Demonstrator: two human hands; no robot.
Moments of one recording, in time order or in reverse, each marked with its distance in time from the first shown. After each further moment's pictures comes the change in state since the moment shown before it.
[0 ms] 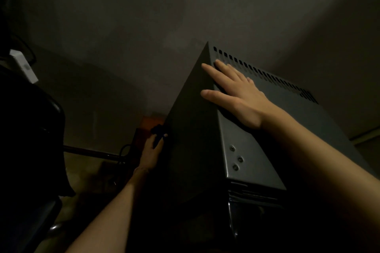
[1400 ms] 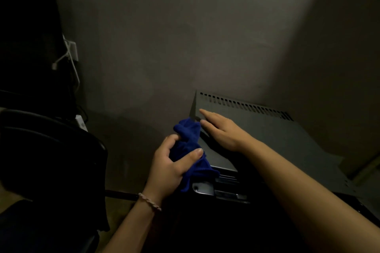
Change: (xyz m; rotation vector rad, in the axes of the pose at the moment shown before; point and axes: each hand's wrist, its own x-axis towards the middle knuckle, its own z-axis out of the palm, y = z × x) left_hand -0.234 0.207 0.004 -0.051 -0.082 0.493; right_hand -0.058 0.011 0.001 0.288 0.151 -0.126
